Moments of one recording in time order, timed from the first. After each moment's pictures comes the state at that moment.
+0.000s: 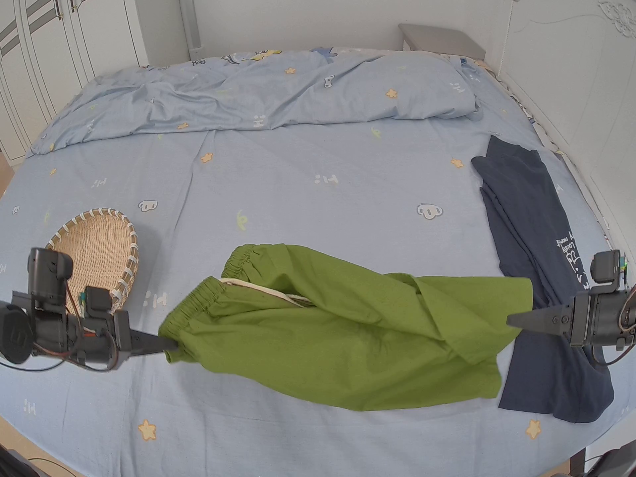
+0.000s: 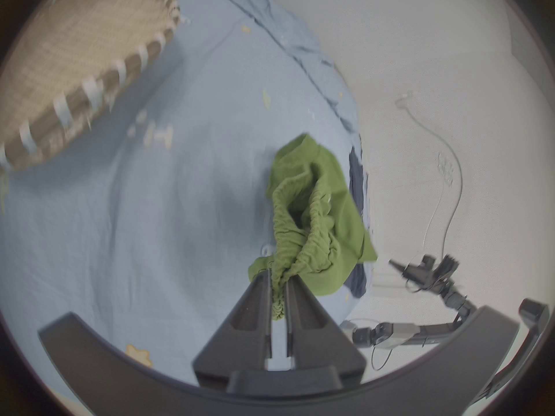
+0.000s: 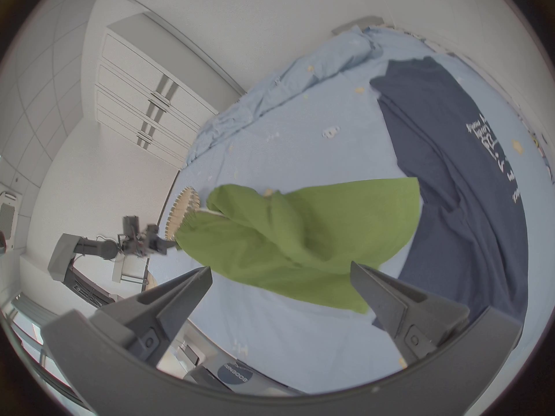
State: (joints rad) left arm 0.05 1.57 -0.55 -0.20 -0.77 -0.38; right arm 0.29 1.21 -0.66 0.06 0.34 0.36
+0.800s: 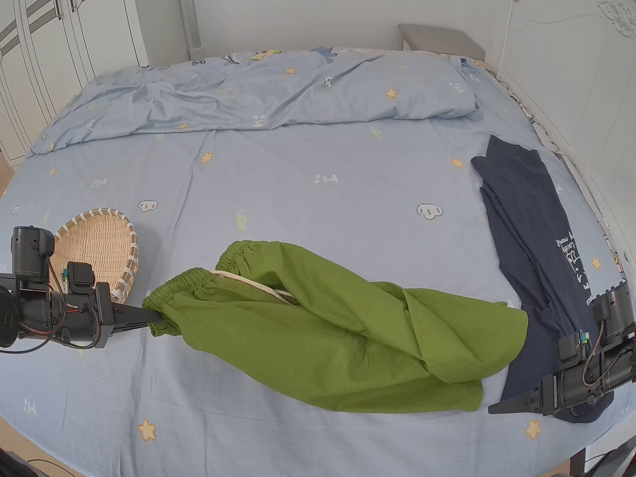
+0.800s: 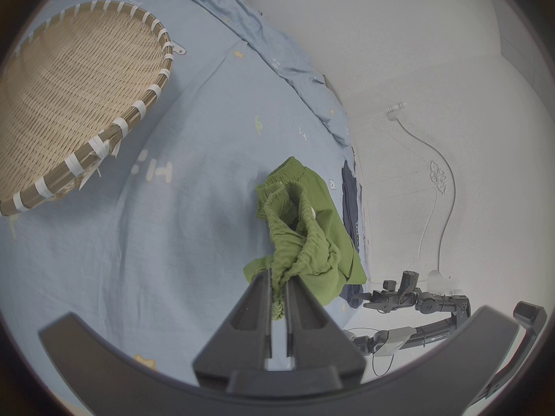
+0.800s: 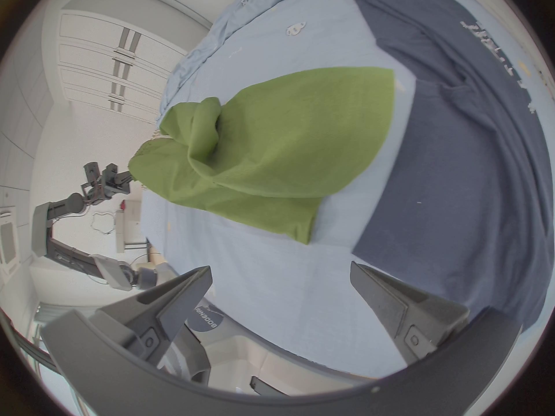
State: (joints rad) left arm 0.12 1.53 -0.64 -0.16 -0.81 -0.39; right arm 0.16 1.40 -0.39 0.03 0.50 0.15
